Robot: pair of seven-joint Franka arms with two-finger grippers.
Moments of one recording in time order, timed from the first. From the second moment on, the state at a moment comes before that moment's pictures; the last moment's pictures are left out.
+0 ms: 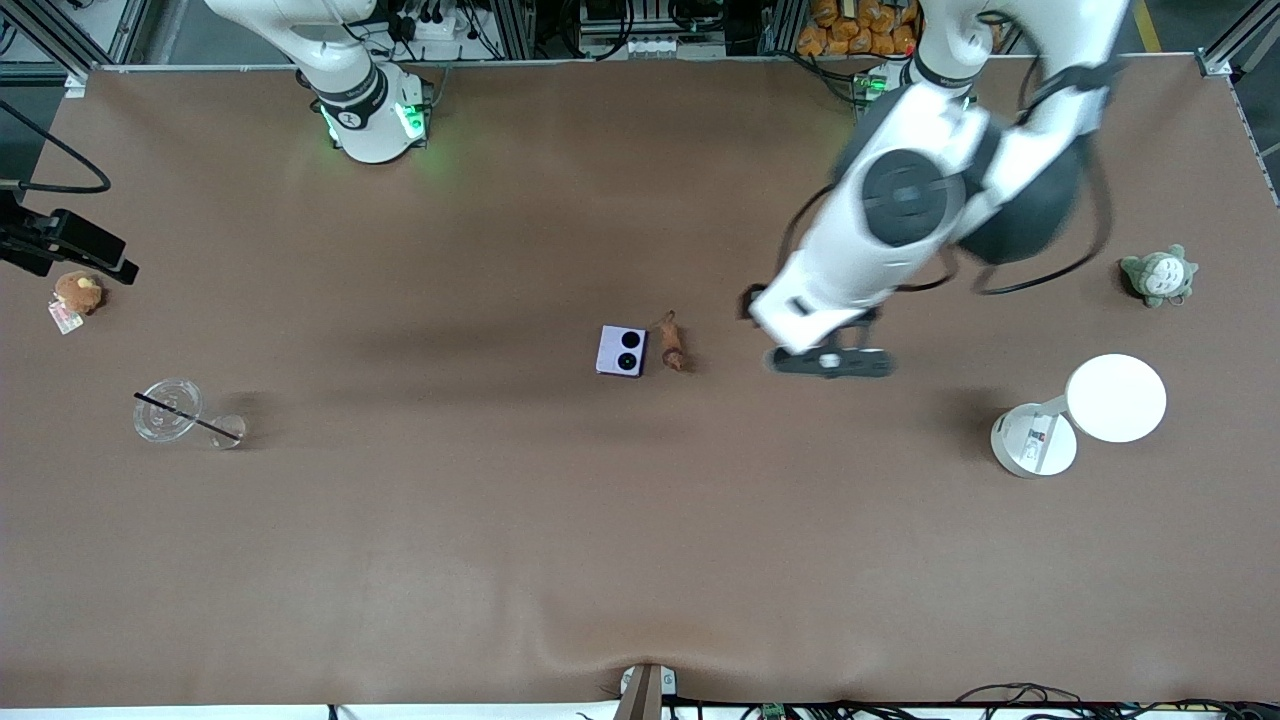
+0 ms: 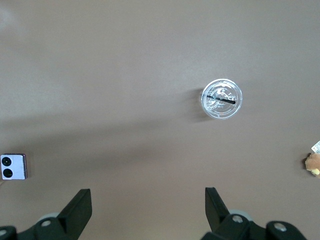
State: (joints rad) left arm -0.41 0.41 -0.20 -1.45 -0.01 1.78 -0.54; right arm -0.02 0.01 -0.04 -1.51 0.03 1.52 0.07
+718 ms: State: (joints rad) left arm -0.60 0.71 -0.20 -1.45 0.08 2.18 -0.80; right arm -0.01 0.01 -0.04 -1.51 0.03 1.52 0.07
